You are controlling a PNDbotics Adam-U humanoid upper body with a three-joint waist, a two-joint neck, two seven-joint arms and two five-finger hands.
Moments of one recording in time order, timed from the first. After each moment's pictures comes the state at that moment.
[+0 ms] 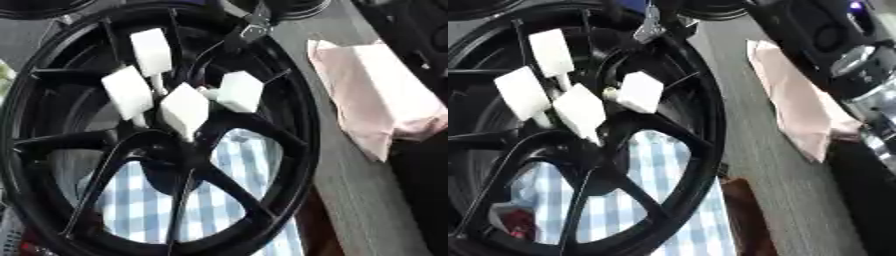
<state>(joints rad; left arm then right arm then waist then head) -0.32 0.84 0.10 -1.85 0.38 0.20 0.44 -1.21 -0.80 0.41 -1.43 0.04 -0.18 0.91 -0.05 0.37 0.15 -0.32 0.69</state>
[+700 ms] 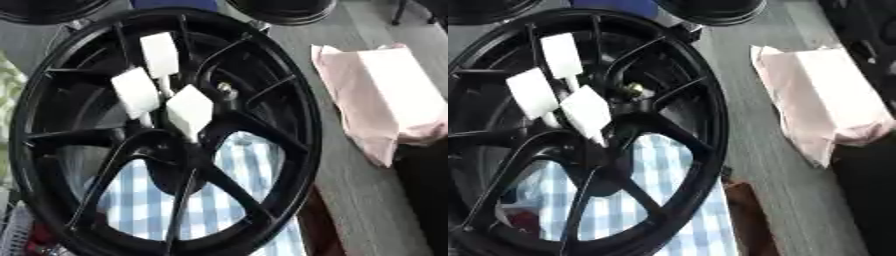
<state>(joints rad) -0.30 0.84 0.11 -1.85 0.38 0.20 0.45 -0.99 -0.98 0.21 -1.60 0.04 -0.14 0.58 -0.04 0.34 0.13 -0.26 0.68</state>
